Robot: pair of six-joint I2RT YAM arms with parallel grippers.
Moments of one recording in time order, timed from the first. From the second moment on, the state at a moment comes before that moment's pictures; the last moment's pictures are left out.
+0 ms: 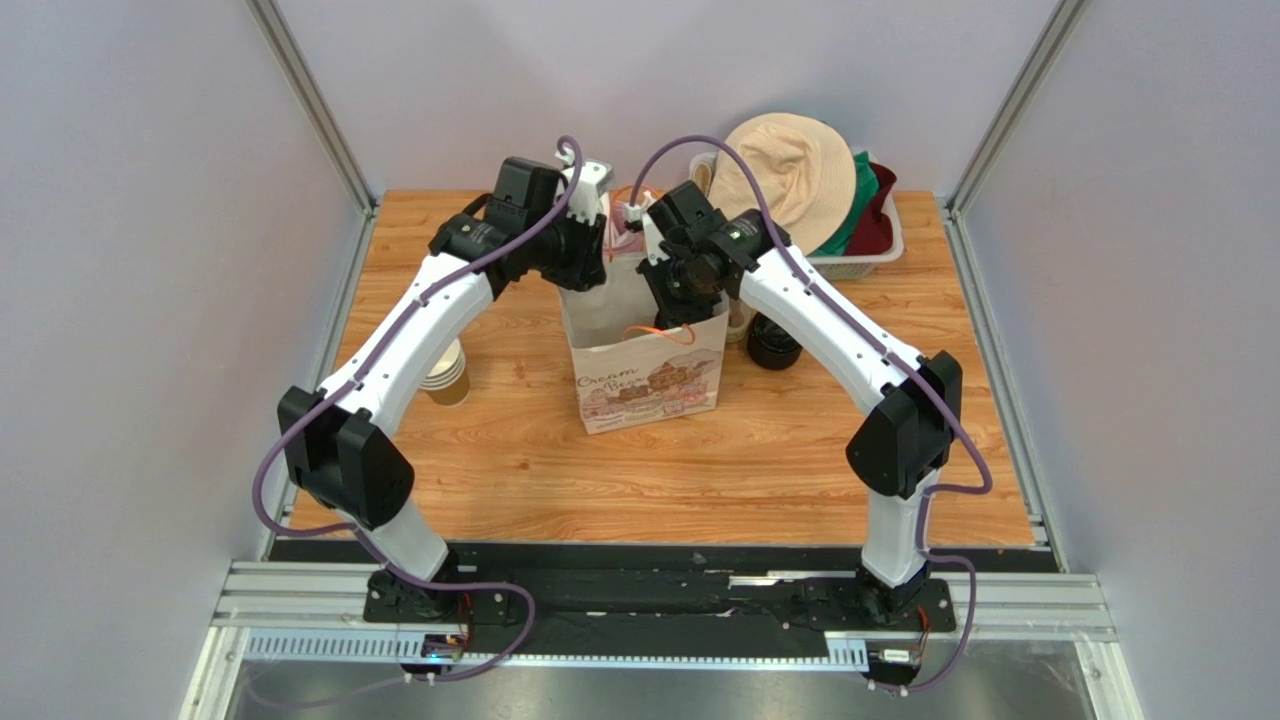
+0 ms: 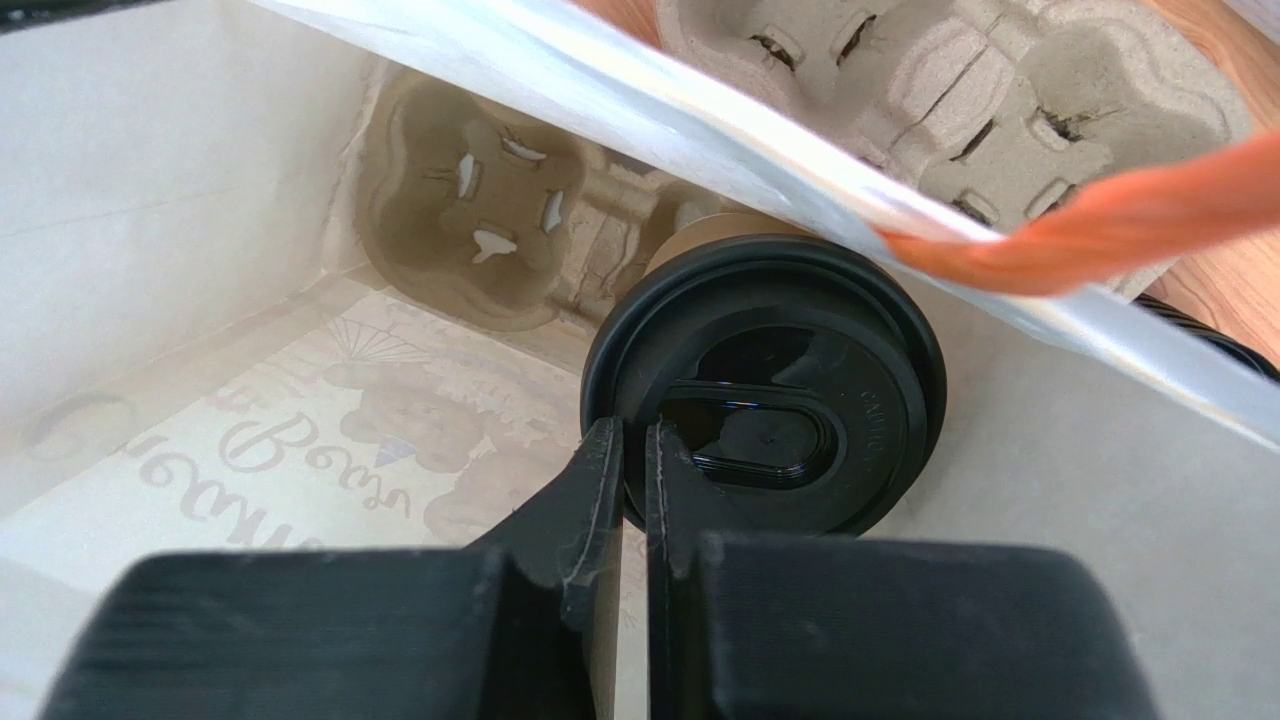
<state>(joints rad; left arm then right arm) -0.45 1.65 1.67 -0.74 0.23 -0.02 0.68 1.90 1.96 -1.07 -0.05 0.11</state>
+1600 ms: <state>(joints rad) -0.46 1.57 1.60 -0.70 0.20 -0.11 0.74 1.95 1.88 -1.07 -0.05 0.05</state>
